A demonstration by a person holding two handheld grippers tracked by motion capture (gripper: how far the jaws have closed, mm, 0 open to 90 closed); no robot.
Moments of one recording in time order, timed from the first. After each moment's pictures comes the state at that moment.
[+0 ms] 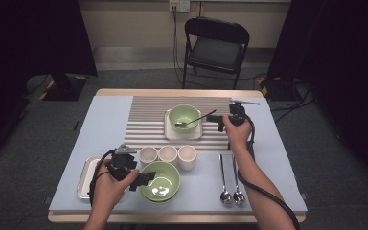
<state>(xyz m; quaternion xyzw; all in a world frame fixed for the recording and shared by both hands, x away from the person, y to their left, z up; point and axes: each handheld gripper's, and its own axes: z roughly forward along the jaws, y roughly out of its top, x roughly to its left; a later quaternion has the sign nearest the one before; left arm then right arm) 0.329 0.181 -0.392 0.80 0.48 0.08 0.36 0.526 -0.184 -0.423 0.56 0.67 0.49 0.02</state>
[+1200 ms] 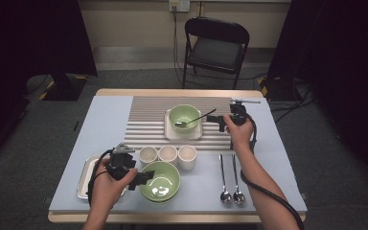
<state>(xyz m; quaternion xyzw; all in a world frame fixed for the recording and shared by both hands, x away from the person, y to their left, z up) 0.328 0.185 -0.388 0.80 0.48 0.08 0.37 0.527 -0.188 -0.421 0.55 0.68 0.48 0.03</state>
